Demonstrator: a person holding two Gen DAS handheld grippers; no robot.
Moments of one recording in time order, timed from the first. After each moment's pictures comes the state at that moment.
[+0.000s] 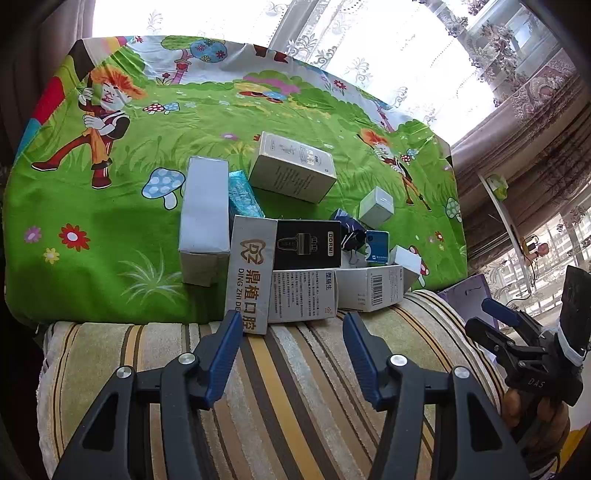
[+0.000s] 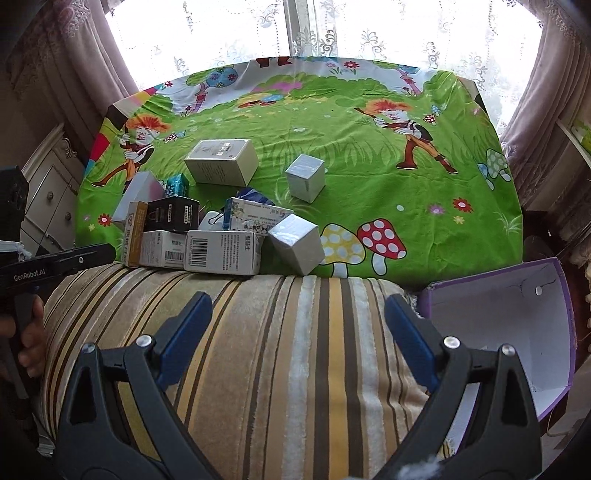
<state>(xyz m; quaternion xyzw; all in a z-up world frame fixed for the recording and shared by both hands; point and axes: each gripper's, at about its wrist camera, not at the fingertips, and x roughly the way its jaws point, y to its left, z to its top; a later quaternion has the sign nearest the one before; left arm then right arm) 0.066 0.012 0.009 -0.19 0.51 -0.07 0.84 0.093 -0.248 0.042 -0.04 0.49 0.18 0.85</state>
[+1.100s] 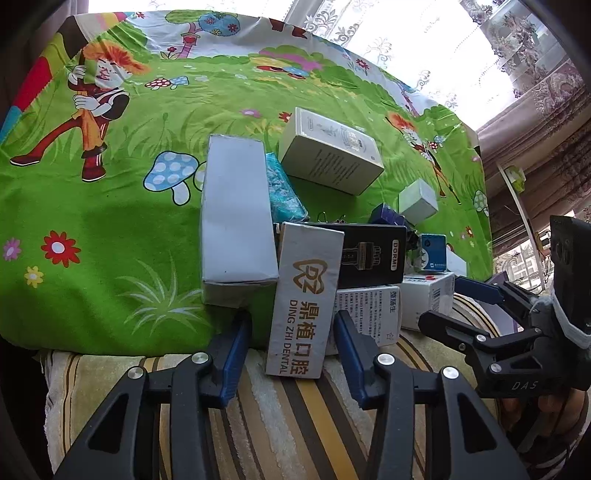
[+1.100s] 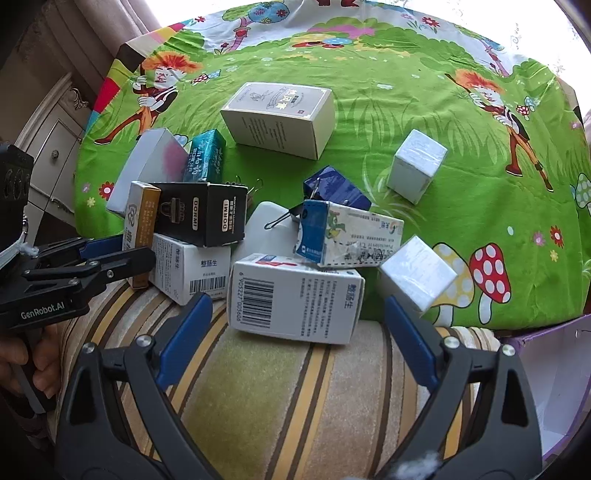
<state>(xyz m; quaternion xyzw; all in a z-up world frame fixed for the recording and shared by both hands) 0.099 0.029 -0.027 -0.19 0.54 -0.06 0.82 0.151 -0.157 -0.012 -0.08 0.57 0.24 0.78</state>
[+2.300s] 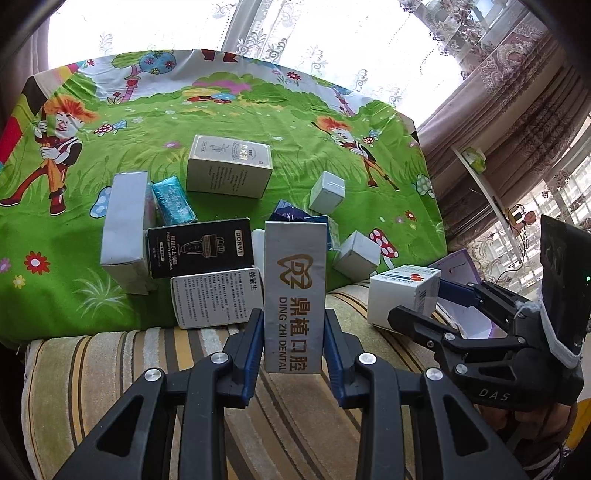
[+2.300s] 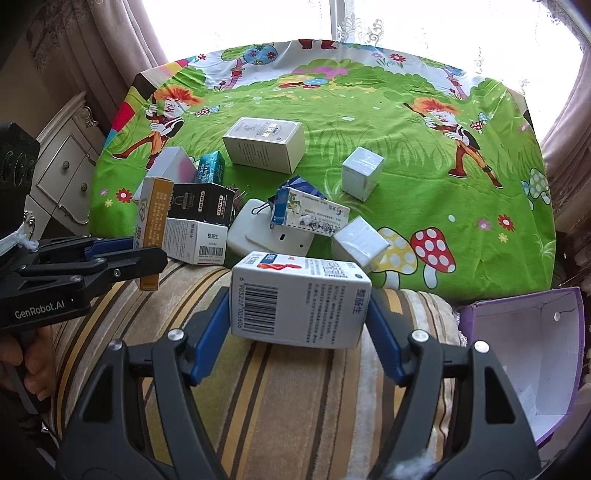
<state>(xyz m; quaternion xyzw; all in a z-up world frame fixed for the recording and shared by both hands) 0.067 -0.046 0.025 -0.15 0.50 -0.12 0.84 0.092 -0.219 0.037 -0.07 0.50 0.22 0.83</state>
